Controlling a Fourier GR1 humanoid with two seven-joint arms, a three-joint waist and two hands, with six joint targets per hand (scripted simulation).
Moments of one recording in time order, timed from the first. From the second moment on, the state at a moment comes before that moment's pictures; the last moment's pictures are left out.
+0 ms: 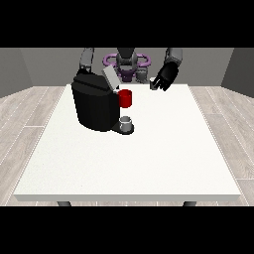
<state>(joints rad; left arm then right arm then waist) -0.81 0.37 -0.03 -0.74 -0.76 -0.32 -0.23 -0.24 -0.03 0.01 -1.17 0.20 -0.18 -0.04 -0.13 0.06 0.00</state>
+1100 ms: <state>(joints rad) -1.13 0.41 0.11 -0.73 -0.71 -0.45 -0.04 -0.36 -0.05 -0.01 -1.25 0.17 -0.17 -0.02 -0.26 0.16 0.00</state>
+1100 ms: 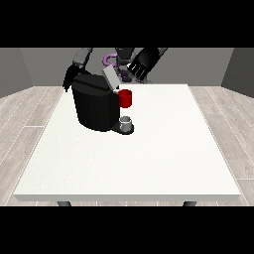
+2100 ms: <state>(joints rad) -1.23 0.42 0.12 -0.67 -0.73 -0.42 -0.06 -0.44 -0.07 -0.05 -1.27 0.17 -0.18 0.00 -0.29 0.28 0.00</state>
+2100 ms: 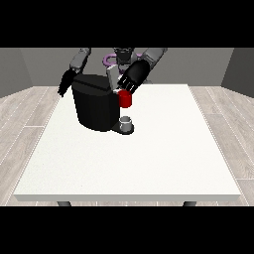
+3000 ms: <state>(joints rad) -1.27 0.44 0.13 -0.64 -0.75 -0.40 -0.10 -0.45 -0.08 -0.06 -1.27 0.16 -0.18 0.00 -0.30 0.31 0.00</state>
